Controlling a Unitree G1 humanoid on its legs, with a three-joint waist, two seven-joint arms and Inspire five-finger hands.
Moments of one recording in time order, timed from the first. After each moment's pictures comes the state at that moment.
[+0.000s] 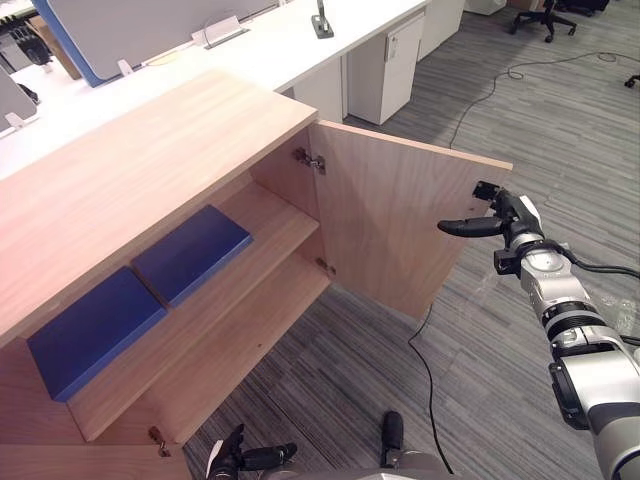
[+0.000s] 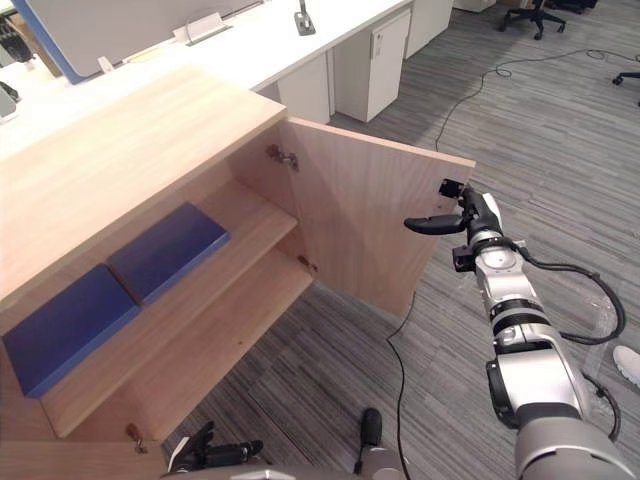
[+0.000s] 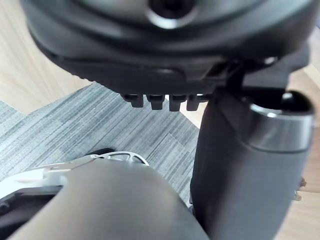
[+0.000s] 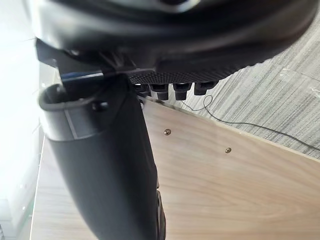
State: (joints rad) left arm 0.17 0.07 0.14 0.97 0.09 -0.06 0.05; right arm -0.75 -0.61 0.14 0.99 0.23 -0.05 0.02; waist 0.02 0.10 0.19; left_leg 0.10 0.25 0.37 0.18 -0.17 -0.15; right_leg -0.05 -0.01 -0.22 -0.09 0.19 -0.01
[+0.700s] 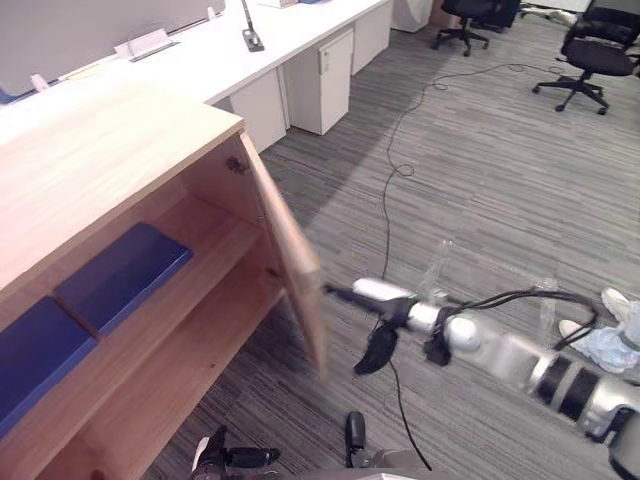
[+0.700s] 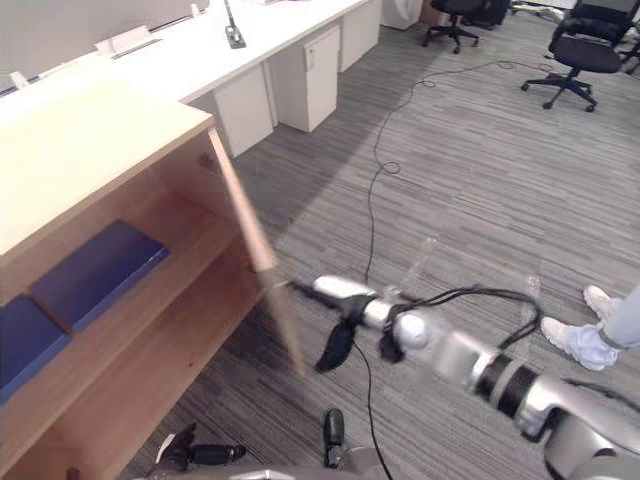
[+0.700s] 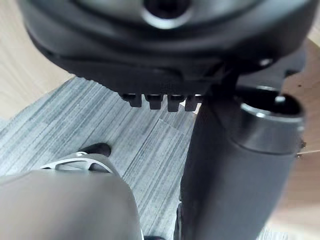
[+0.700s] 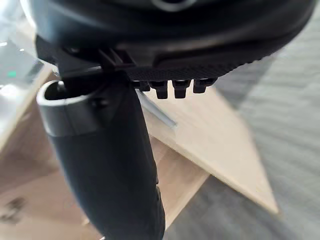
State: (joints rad) left arm 0.04 0.11 0.23 1.13 0.19 -0.05 0.10; right arm -0.48 -0.75 0.97 0.00 0.00 -0.11 0.27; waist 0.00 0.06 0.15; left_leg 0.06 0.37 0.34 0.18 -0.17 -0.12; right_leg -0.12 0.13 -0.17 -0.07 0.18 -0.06
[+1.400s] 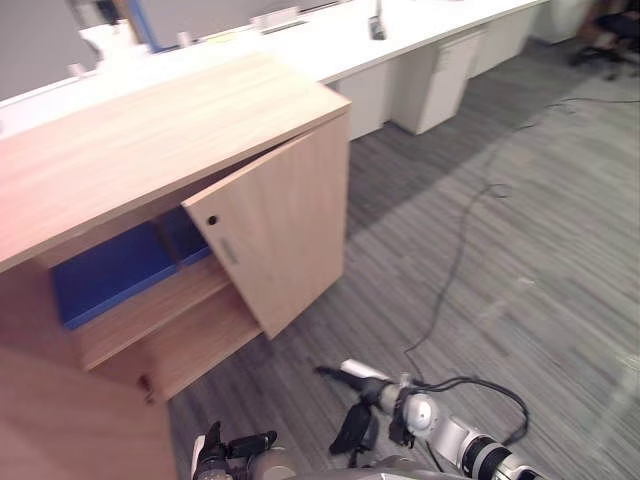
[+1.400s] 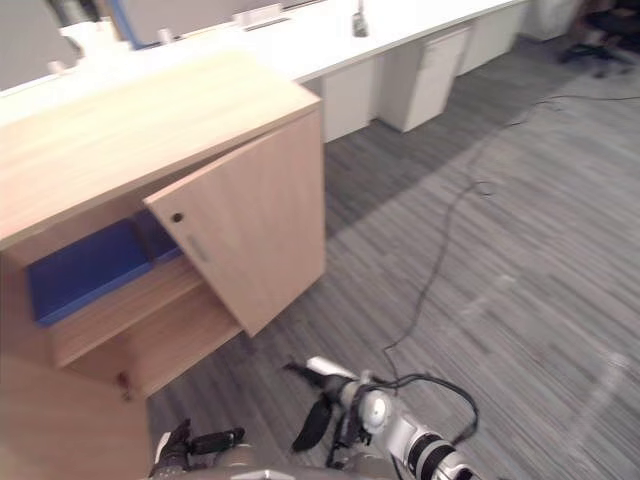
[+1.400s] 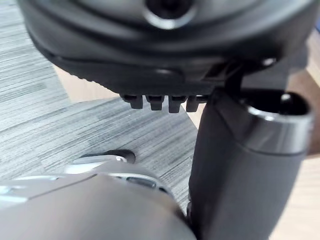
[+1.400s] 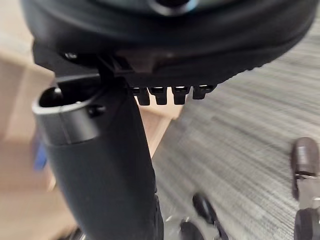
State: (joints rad) left arm 0.06 0.05 0.25 1.03 0.11 -0.04 0.21; right arm -0.16 -0.20 0.46 0.89 -0.29 -0.11 0.06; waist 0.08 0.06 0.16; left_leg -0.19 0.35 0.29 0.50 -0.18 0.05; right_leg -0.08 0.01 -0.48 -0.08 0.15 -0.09
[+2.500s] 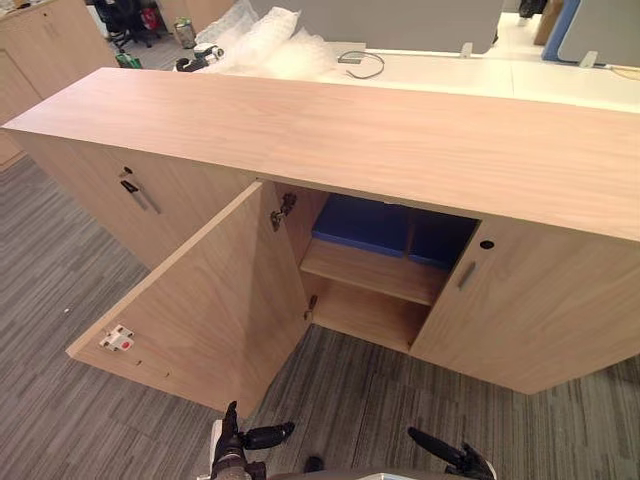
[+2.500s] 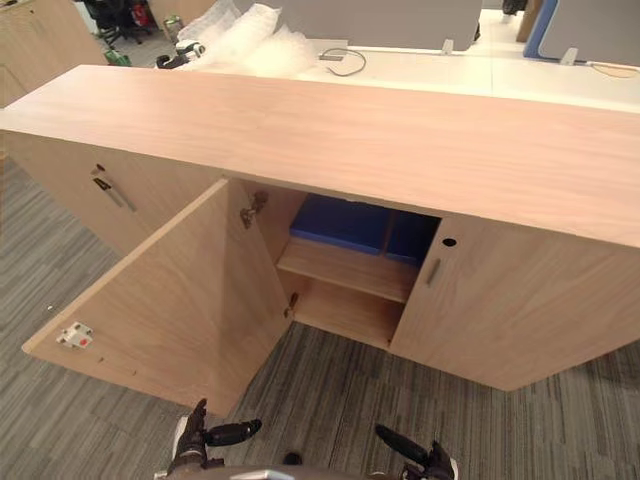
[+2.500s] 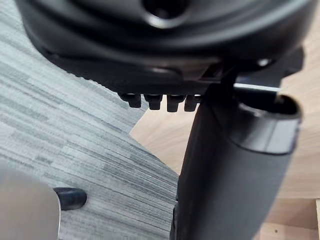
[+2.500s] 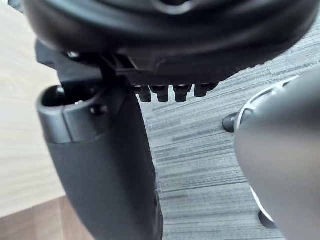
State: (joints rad) left arm 0.15 0.02 0.10 0.93 0.04 -0.13 0.26; right arm 0.05 -0.02 -0.33 1.15 0.24 -0.08 -0.18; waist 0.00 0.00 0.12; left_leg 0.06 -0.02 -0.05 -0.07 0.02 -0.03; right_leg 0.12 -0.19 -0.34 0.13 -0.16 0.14
